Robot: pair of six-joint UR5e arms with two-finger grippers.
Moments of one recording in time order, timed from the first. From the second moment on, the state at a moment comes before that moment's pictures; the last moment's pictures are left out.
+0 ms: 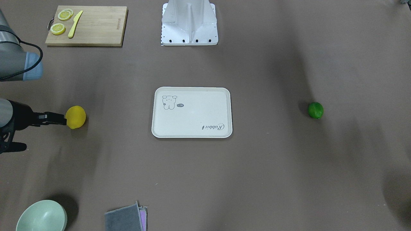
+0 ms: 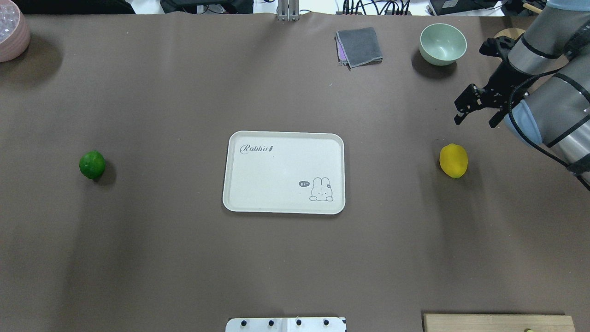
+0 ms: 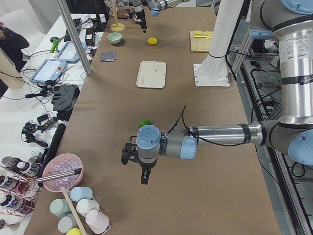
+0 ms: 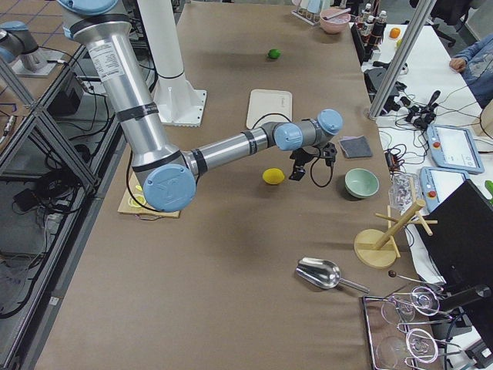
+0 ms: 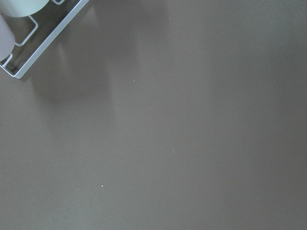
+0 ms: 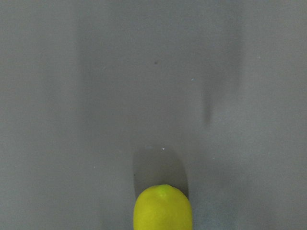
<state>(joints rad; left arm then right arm) -1.56 -1.43 -1.67 -1.72 -2.34 0.03 1.08 -1.19 1.51 -1.65 2.49 0.51</state>
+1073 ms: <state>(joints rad) -1.10 -1.84 -1.55 -1.68 -2.47 -0.51 0.97 -1.20 1.45 -1.59 2.47 0.51</state>
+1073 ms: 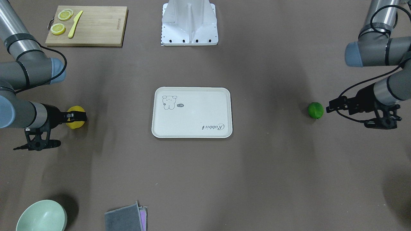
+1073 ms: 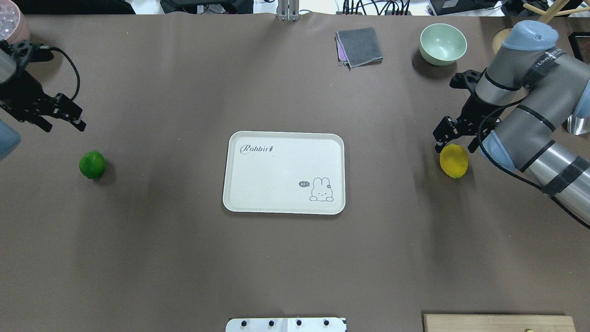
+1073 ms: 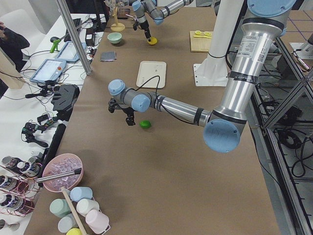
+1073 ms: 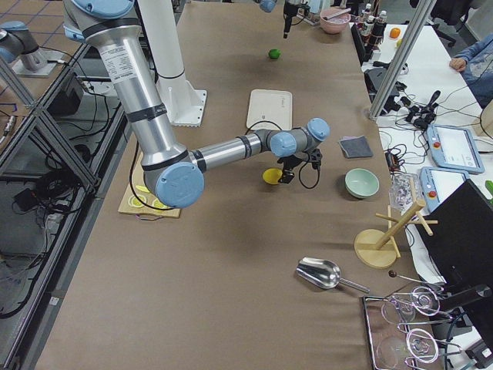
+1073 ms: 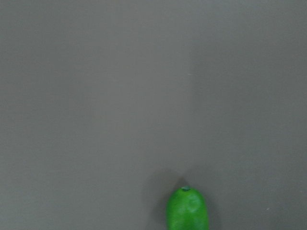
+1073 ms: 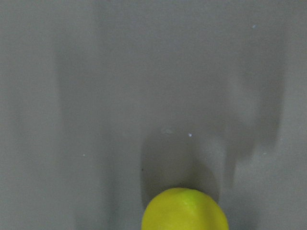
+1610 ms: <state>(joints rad) -1.02 -1.86 -1.49 -1.68 -2.45 -0.51 0.95 -1.21 1.44 -1.58 2.47 0.48</state>
